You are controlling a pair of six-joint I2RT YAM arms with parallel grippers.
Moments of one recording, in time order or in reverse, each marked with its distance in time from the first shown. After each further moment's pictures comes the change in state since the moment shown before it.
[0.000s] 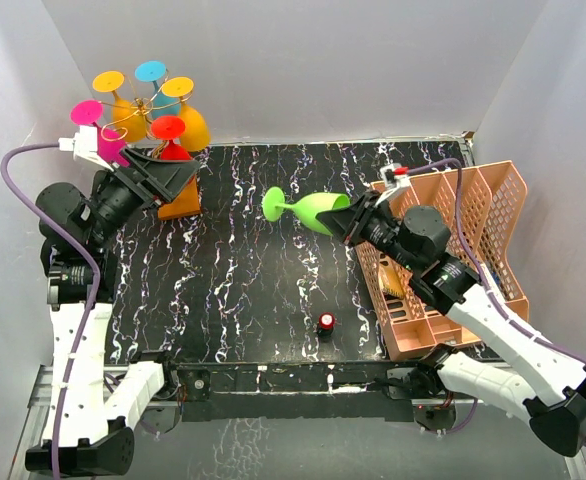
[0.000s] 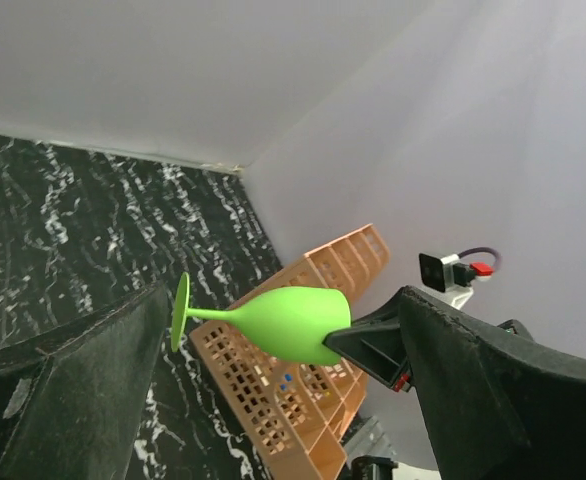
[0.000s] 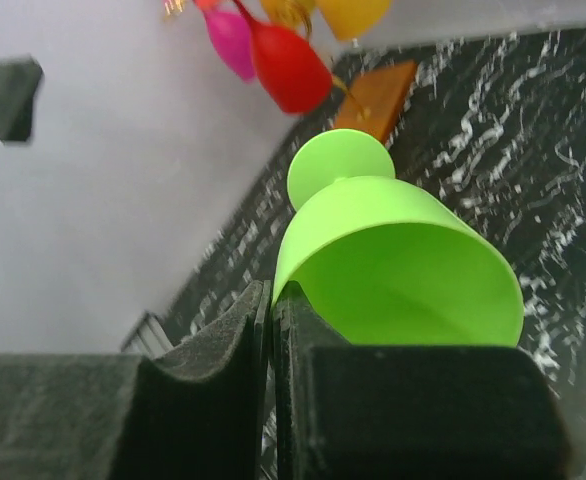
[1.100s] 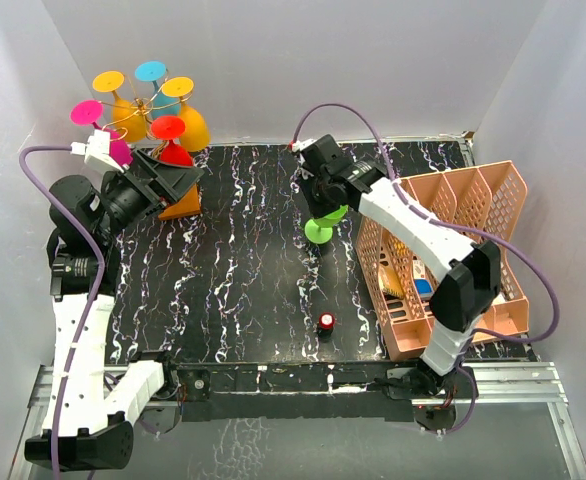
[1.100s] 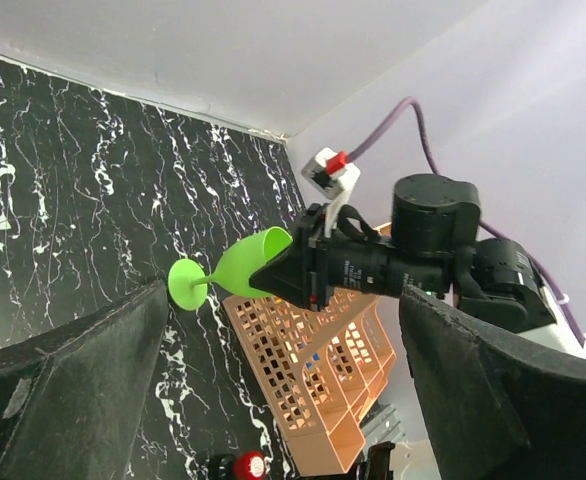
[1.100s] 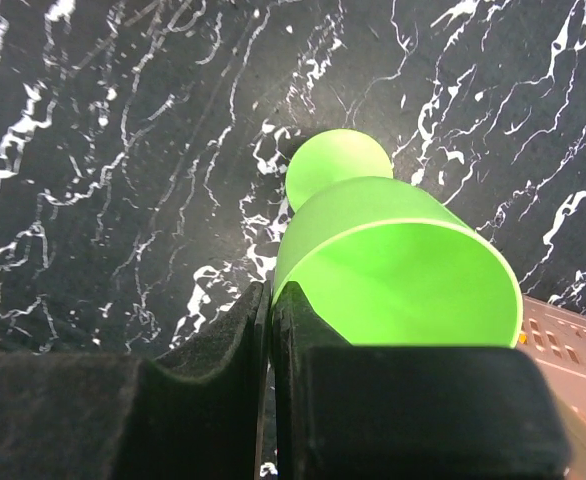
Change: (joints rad) left arm -0.001 0.027 0.000 -0.176 -0.053 0.105; right arm 0.000 0.813 0.867 -0.968 0.168 -0.564
